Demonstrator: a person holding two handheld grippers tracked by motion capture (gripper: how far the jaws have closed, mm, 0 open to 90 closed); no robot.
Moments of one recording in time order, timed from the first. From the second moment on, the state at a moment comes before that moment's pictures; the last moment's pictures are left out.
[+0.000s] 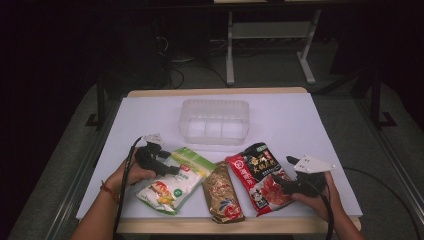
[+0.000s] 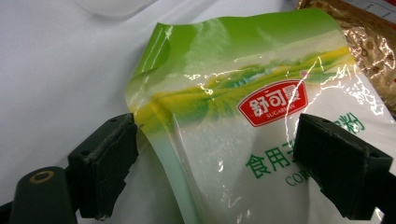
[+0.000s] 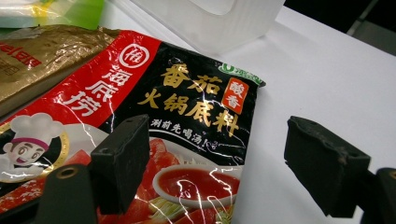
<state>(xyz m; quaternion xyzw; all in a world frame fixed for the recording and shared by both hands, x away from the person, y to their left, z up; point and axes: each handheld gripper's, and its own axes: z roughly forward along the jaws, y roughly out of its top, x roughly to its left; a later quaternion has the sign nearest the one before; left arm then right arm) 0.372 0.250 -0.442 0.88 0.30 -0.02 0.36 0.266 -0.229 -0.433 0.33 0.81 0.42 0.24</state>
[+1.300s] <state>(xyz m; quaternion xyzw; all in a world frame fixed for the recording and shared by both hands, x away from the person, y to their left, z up) 0.357 0.209 -0.436 0.91 0.26 -0.04 0.34 0.277 -0.221 -0.439 0.30 0.83 0.43 0.18</state>
